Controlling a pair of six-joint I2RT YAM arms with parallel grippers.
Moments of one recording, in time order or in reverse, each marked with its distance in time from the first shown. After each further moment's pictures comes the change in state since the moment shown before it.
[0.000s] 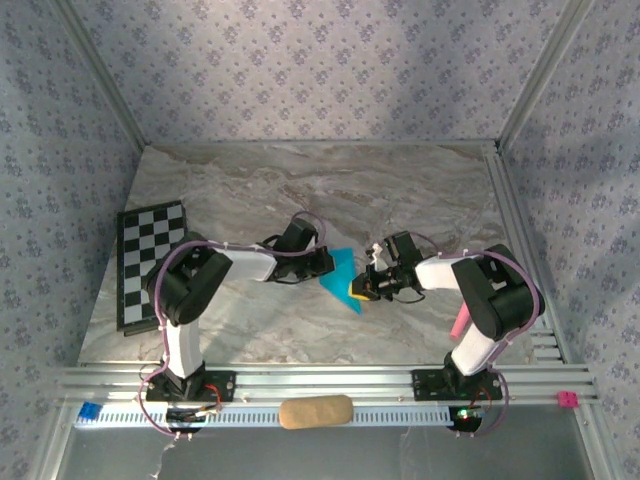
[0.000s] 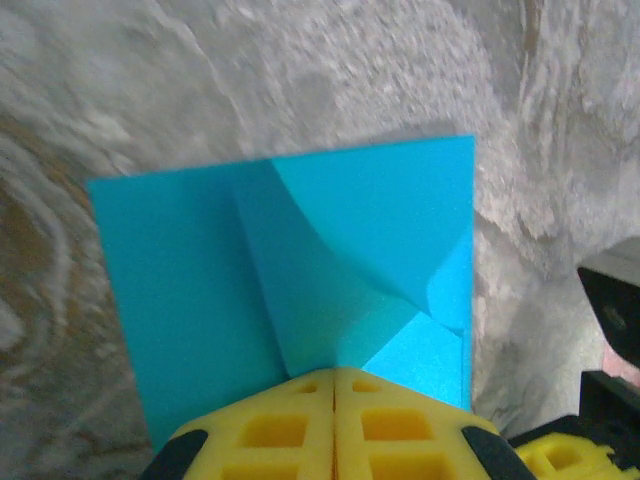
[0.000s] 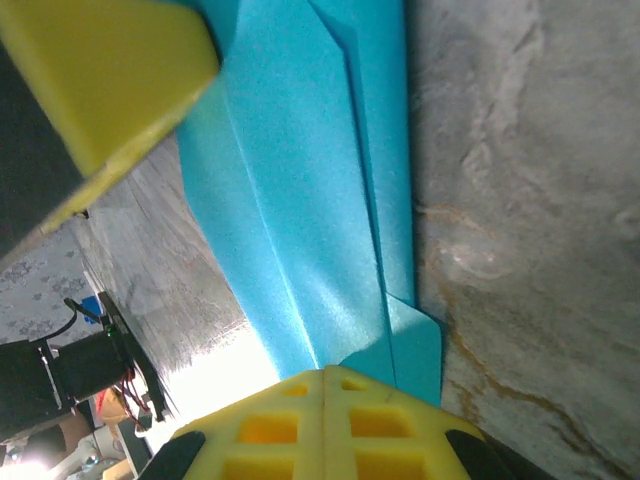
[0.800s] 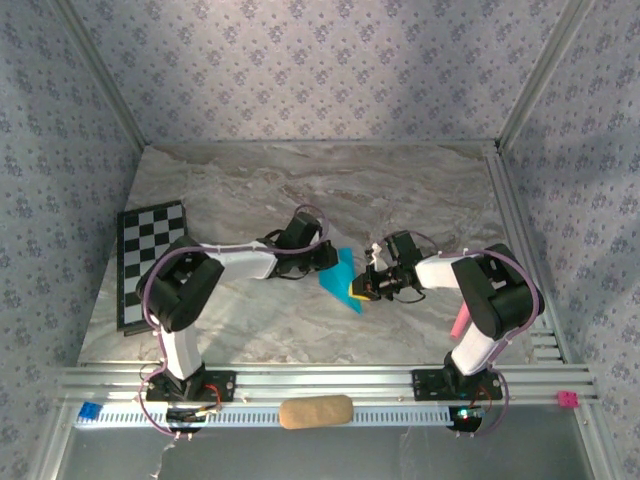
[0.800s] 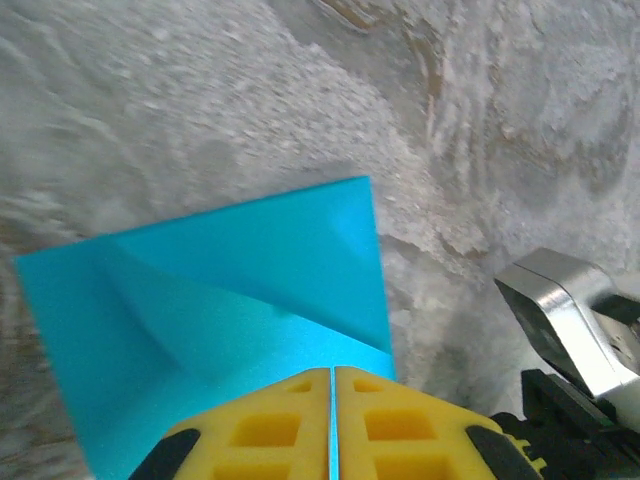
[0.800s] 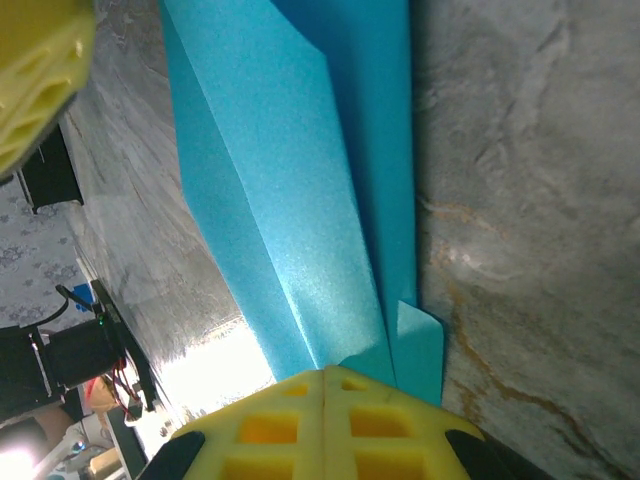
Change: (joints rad) left arm -0.040 -0.052 0.045 -0.049 -0.052 0.035; right arm -0.010 0.003 0.009 -0.024 -0.008 -0.053
